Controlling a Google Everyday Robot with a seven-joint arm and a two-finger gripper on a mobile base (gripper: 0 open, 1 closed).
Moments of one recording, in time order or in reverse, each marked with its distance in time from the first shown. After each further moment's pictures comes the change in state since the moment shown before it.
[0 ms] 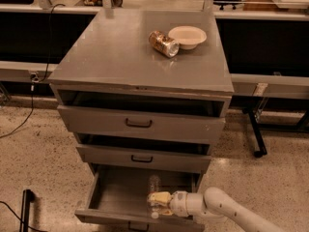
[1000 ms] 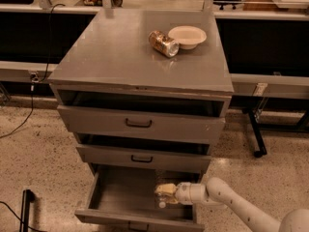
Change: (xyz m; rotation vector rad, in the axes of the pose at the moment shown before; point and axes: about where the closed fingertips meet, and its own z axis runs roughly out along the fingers) arm 0.081 0.034 -0.005 -0.033 0.018 -0.098
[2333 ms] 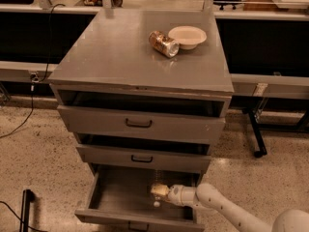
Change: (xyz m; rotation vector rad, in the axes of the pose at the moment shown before) arm 0.019 0.028 0.037 -0.081 0.147 -0.170
